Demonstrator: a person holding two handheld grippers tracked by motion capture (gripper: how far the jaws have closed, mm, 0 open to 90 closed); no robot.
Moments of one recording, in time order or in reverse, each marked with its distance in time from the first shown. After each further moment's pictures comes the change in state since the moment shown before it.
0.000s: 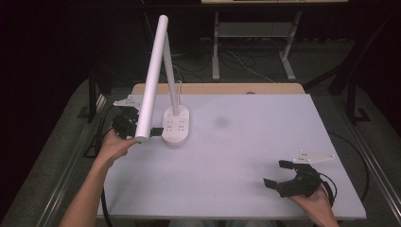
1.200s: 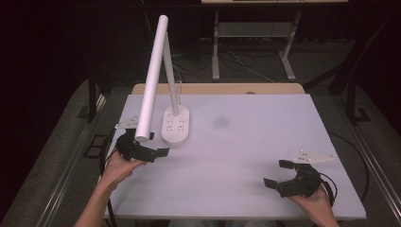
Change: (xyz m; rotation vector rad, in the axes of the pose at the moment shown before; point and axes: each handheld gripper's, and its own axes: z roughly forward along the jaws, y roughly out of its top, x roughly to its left) left arm -0.045 -0.039 -0.004 -0.034 -0.077 0.001; right arm 0.001 0.001 -0.001 -0.009 0.003 0.001
